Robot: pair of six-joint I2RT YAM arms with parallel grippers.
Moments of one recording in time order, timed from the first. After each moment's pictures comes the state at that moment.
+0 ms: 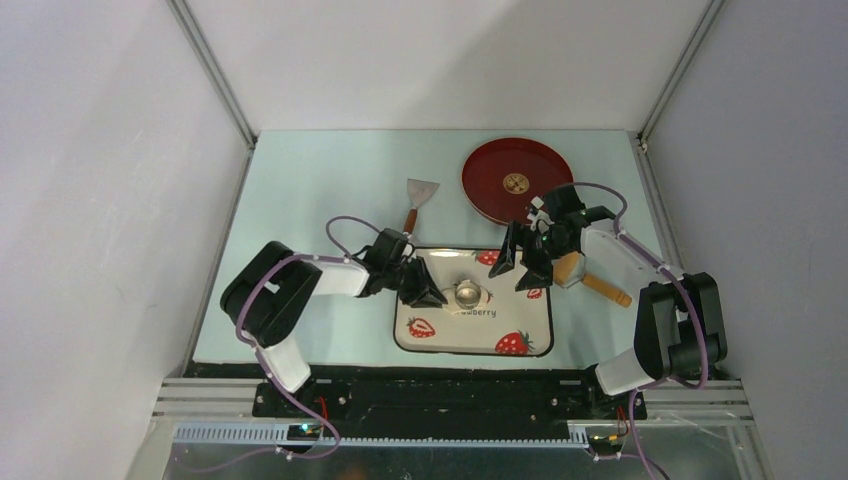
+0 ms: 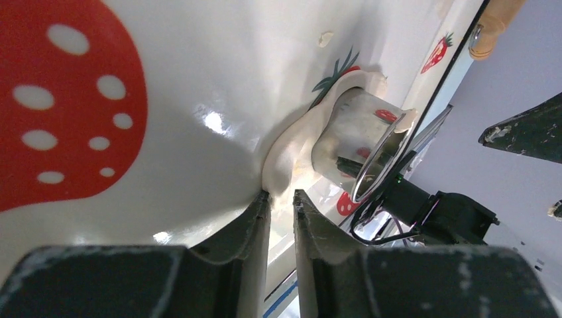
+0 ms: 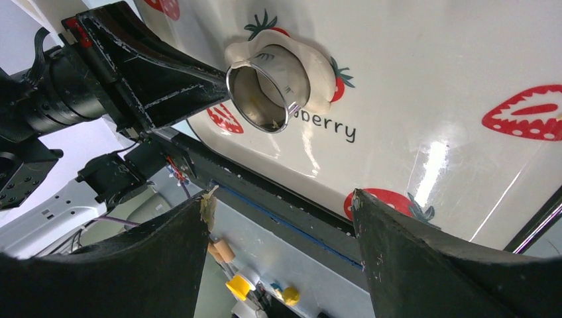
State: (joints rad) left arm -0.61 1.73 0.71 0.12 0.53 -1.00; right arm 0.27 1.49 1.02 -0.77 -0.59 0.52
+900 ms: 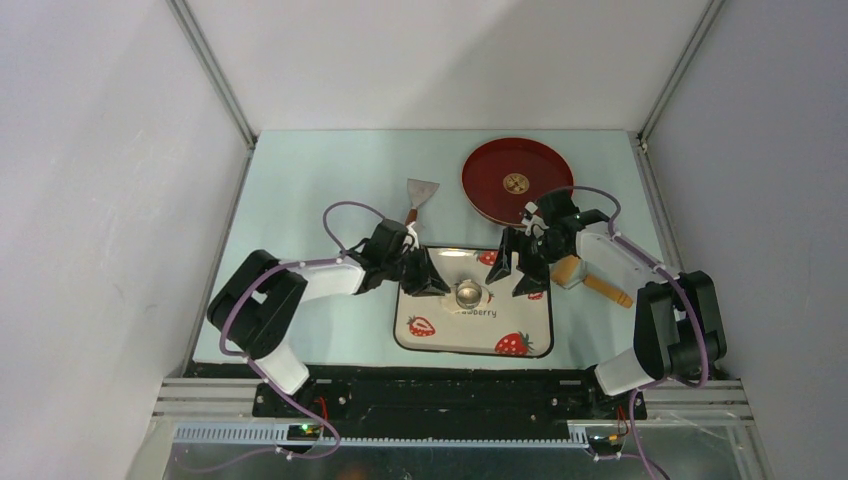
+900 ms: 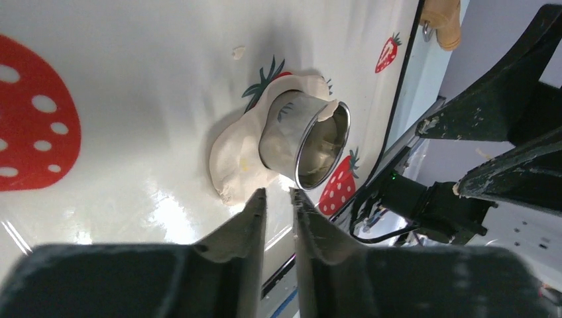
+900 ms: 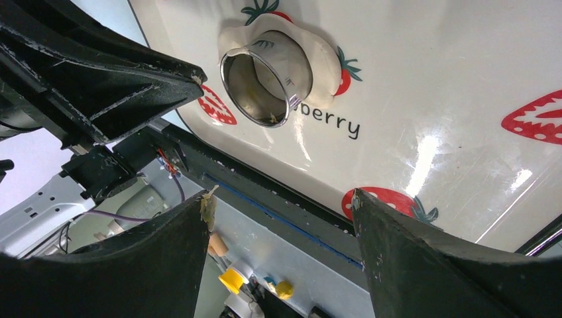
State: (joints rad) left arm -0.62 1.65 0.75 0.09 0.50 -0.91; right arm 0.30 1.49 1.00 -0.75 -0.59 0.51
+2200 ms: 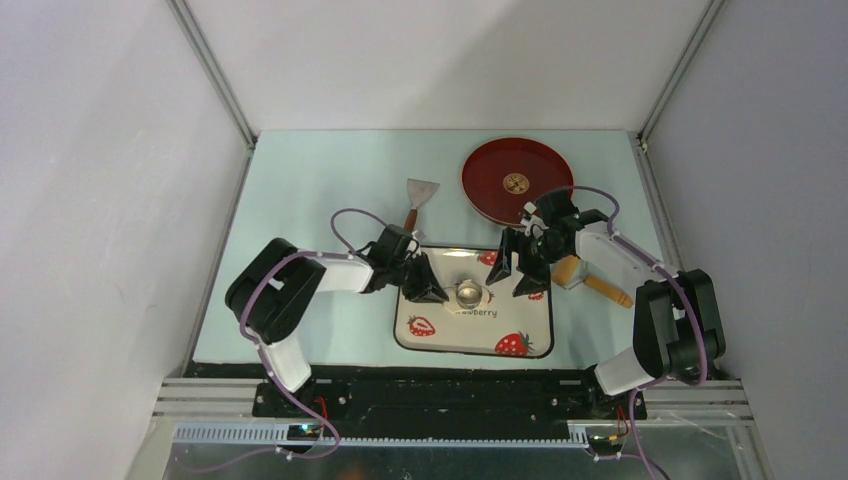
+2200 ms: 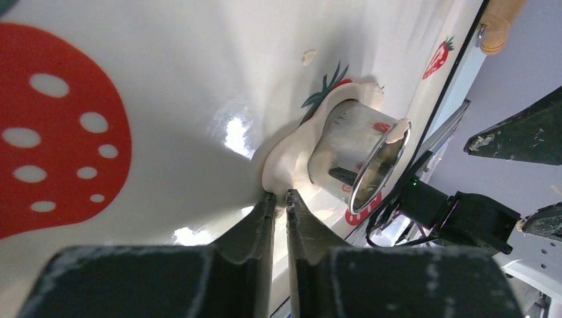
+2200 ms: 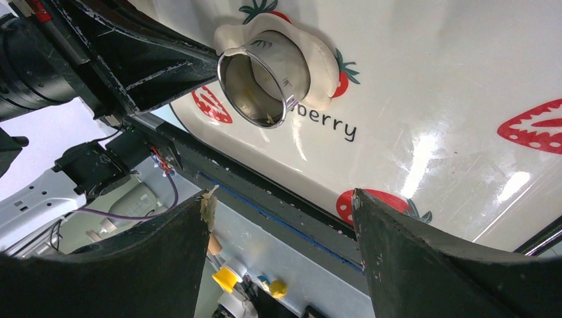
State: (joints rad) left arm -0.62 1.76 0.76 0.11 0.51 -0.91; right arm 0.30 1.50 1.00 -0.75 -0.59 0.49
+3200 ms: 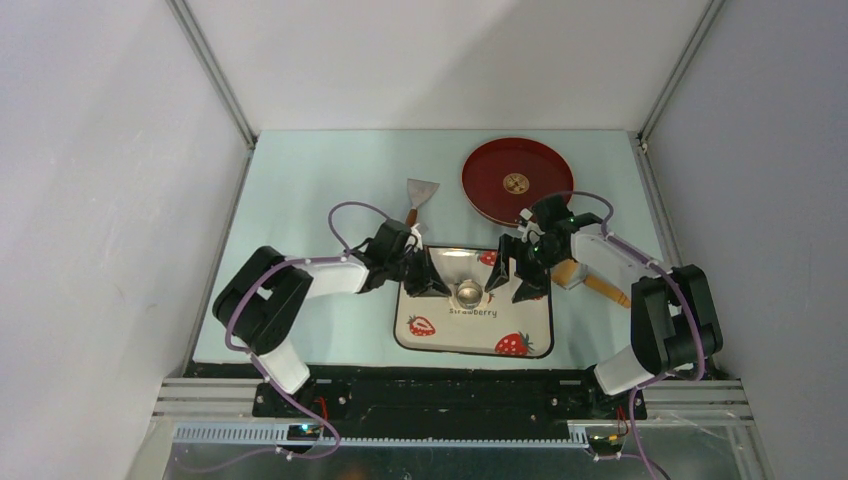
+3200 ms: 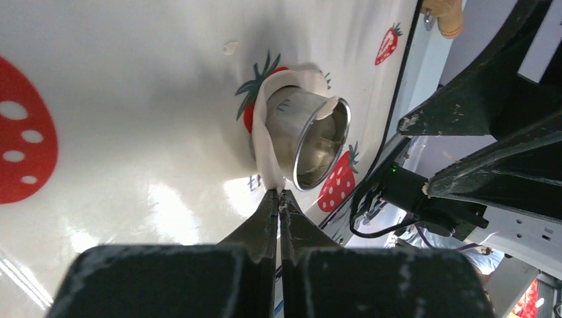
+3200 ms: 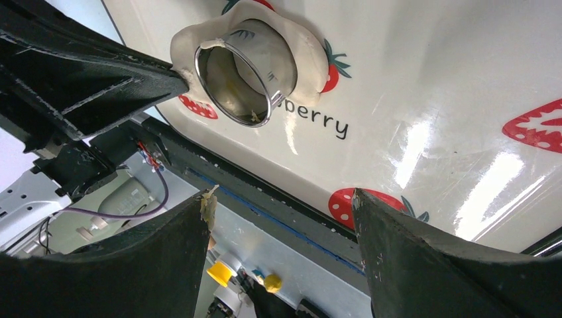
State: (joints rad) left arm -0.63 1.68 0.77 0.10 0.54 -0.90; right arm 0.33 1.52 0.97 -0.74 -0.58 0.48
